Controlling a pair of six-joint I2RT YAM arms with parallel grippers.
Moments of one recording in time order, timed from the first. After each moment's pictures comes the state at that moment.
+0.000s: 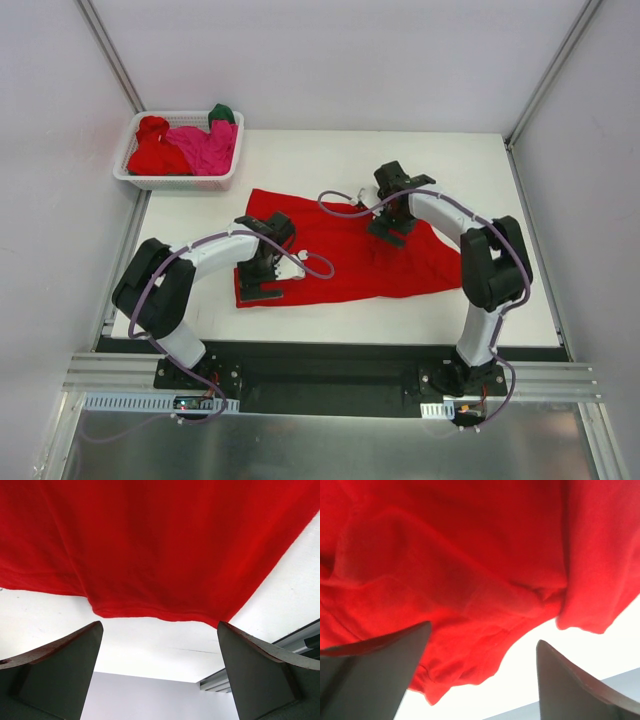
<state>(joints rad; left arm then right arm) -0.60 1.62 0.98 -0.94 -0.12 0.79 0.45 1.86 1.39 -0.82 0.19 -0.67</state>
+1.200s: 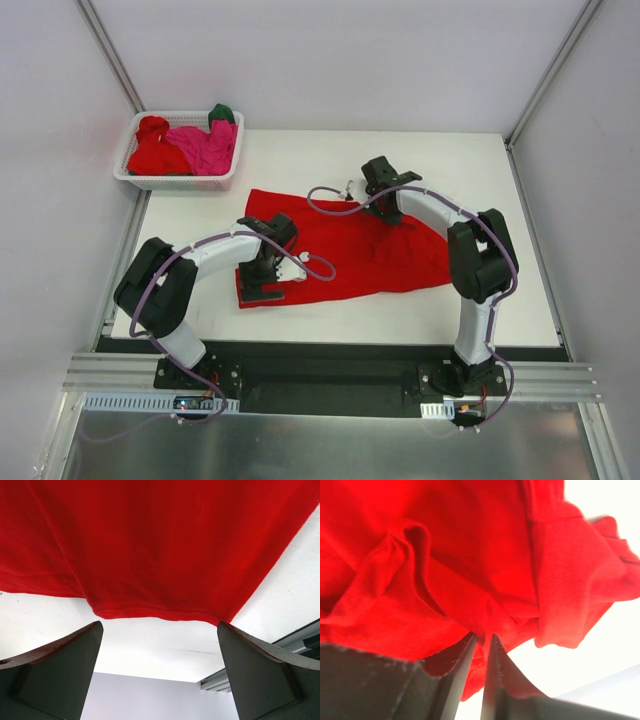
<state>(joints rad) -0.61 1.63 0.98 -0.95 -0.12 0.79 0.49 1.96 1.48 -0.71 0.26 -0.69</state>
